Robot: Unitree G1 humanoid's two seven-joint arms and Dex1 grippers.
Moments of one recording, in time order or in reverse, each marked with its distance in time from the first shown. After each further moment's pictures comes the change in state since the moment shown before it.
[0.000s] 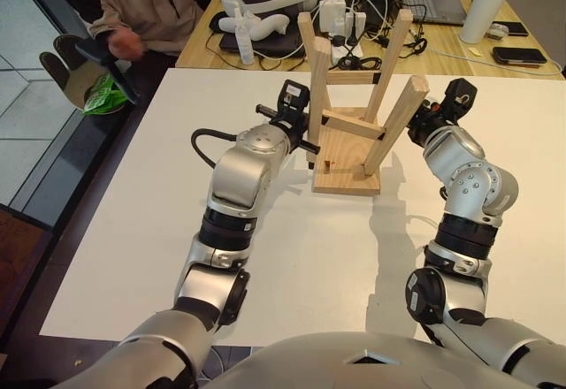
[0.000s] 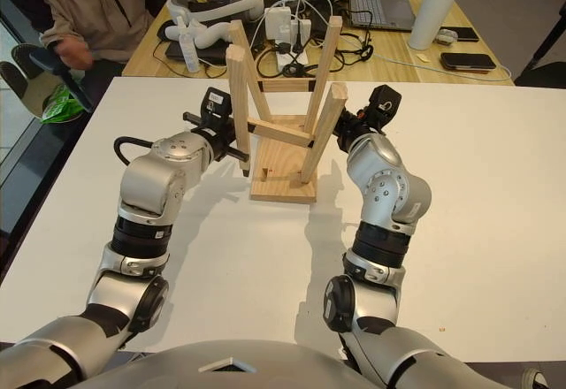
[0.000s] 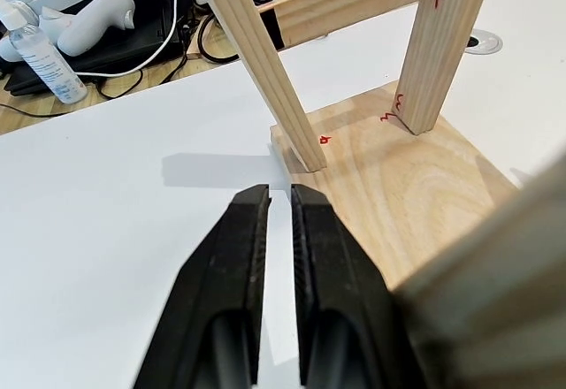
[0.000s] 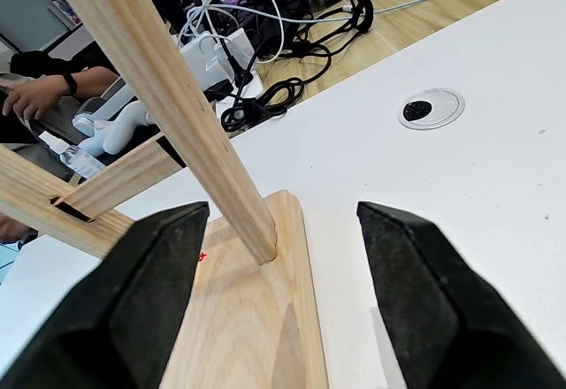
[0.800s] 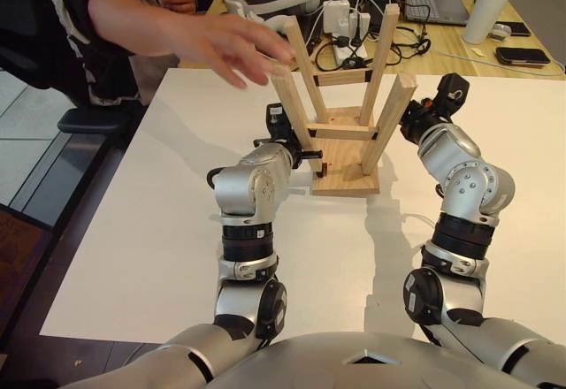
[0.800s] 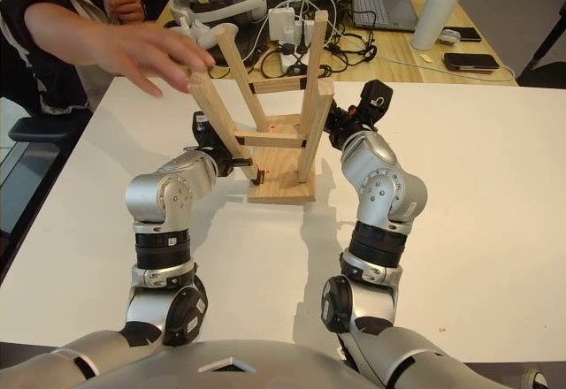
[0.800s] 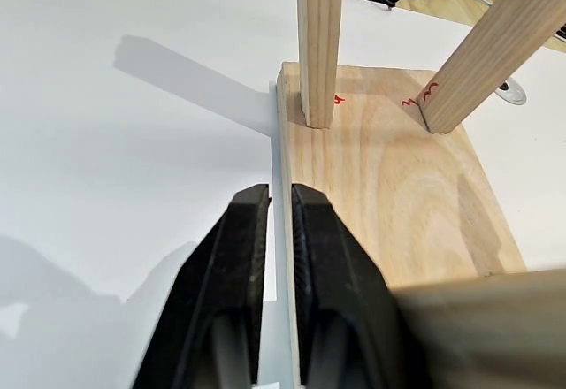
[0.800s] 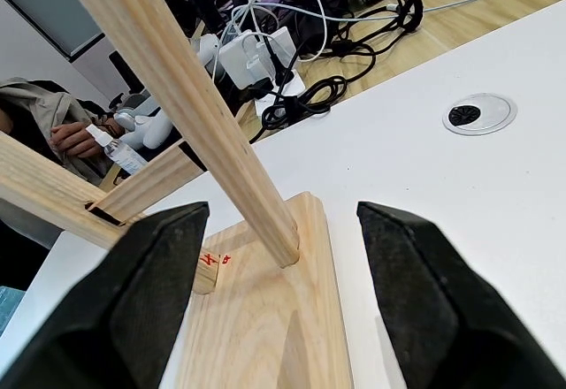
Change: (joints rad) left arm 0.065 -0.248 0.281 -0.010 -0.055 0.083 0.177; right arm -0.002 0.012 0.024 -0.015 0.010 0.004 0.043
